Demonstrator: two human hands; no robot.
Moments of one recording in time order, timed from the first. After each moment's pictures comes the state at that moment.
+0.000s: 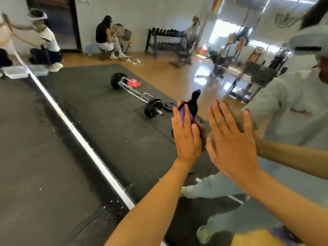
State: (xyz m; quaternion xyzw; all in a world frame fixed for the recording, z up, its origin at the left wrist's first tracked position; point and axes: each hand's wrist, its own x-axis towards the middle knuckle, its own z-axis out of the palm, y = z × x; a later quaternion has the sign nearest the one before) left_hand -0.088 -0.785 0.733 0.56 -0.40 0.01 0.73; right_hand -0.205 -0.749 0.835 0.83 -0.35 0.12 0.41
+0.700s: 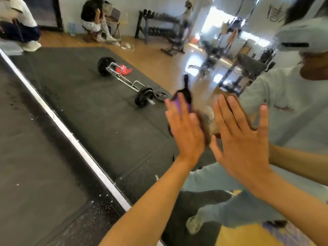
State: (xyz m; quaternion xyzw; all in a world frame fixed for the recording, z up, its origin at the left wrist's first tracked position) left_hand -0.076 -0.801 0.720 0.56 -0.31 0.02 0.77; right_hand -0.186 -0.756 0.819 0.81 -0.33 0.10 0.47
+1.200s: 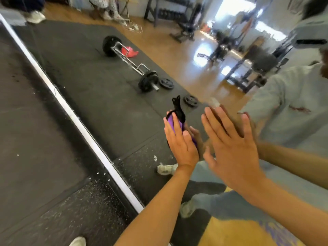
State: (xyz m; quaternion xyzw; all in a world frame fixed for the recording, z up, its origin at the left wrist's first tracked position) left_hand -0.127 -0.783 0.608 0.60 -0.23 -0.08 0.76; right_hand -0.208 -0.745 0.756 0.85 -0.28 -0.01 0.44
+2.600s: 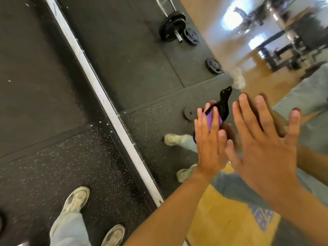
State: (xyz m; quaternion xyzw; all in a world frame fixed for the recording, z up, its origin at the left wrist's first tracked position) left_hand -0.157 -0.766 0.468 0.59 -0.28 -0.13 0.75; right_hand -0.179 -0.743 0.620 0.87 -0.28 -0.07 0.39
